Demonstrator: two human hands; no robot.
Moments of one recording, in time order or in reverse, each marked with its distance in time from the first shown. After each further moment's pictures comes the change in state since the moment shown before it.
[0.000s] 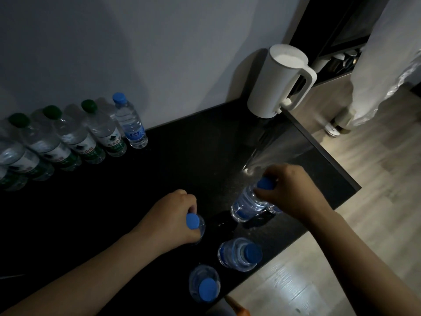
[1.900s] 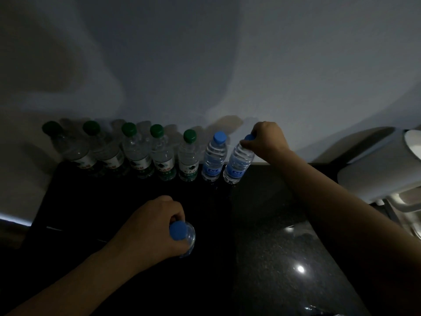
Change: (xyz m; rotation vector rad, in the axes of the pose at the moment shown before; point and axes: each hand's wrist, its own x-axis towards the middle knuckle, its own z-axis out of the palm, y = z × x) left_hand -0.006 -0.139 -0.095 -0.216 0.366 -0.305; right_hand 0.334 -0.204 0.061 -0.121 0.005 -0.279
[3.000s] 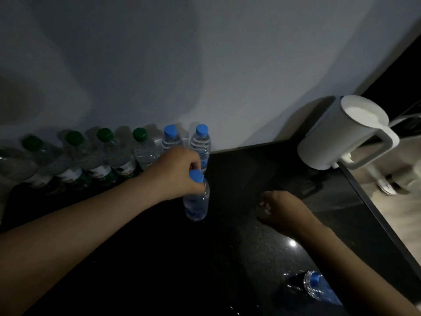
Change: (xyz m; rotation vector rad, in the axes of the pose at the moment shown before) left_hand 0.090 0.100 0.015 0.142 -0.015 0.296; right_hand -0.207 0.099 -0.015 -0.084 -0.358 0.111
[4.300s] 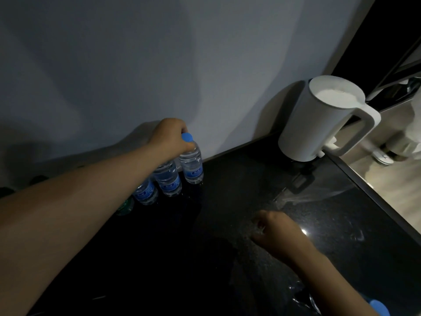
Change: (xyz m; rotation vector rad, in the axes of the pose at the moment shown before) left_hand 0.184 0.015 0.031 0.120 0.118 -0.054; right_hand 0.013 0.052 0.041 0.248 0.054 0.143
